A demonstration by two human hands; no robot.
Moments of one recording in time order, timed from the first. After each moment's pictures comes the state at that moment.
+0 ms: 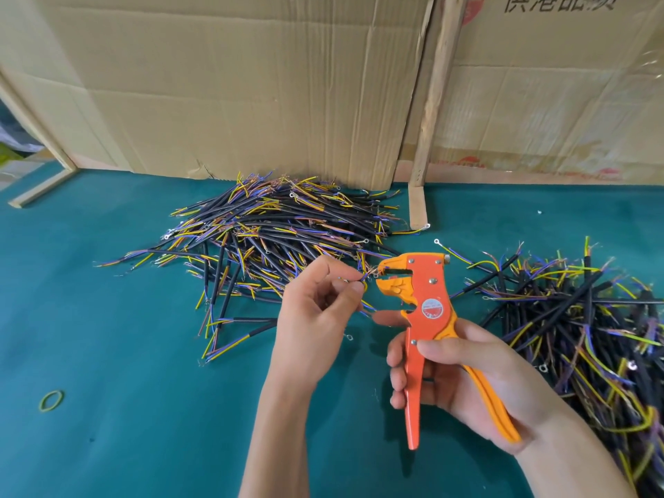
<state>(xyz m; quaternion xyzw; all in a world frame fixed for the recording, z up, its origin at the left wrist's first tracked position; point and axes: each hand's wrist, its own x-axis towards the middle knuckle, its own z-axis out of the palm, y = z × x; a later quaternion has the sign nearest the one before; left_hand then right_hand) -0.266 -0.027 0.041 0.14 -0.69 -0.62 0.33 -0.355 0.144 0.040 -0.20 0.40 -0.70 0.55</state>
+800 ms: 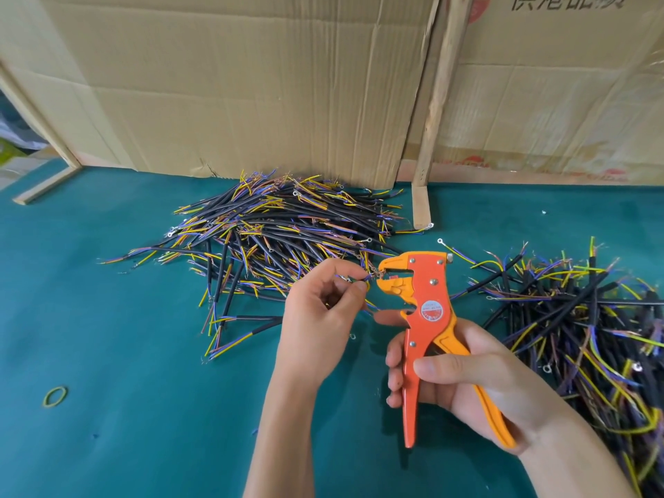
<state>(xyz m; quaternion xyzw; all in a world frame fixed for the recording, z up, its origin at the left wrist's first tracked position) -0.267 -0.026 0.038 0.18 -0.72 -0.59 0.33 -0.352 0.143 0.043 -0.22 0.43 -0.70 0.53</state>
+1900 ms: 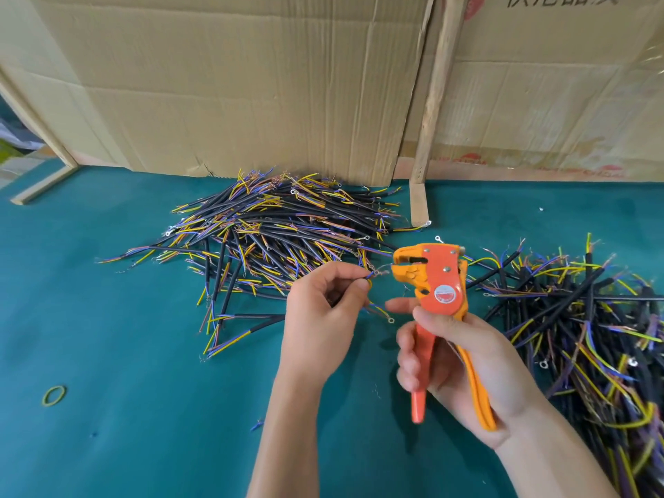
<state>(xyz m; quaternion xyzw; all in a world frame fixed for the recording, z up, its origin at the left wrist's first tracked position) -0.271 -0.022 0.038 0.21 -0.70 -0.60 0.33 -0.346 0.134 0.044 -0.12 0.42 -0.76 0.48</state>
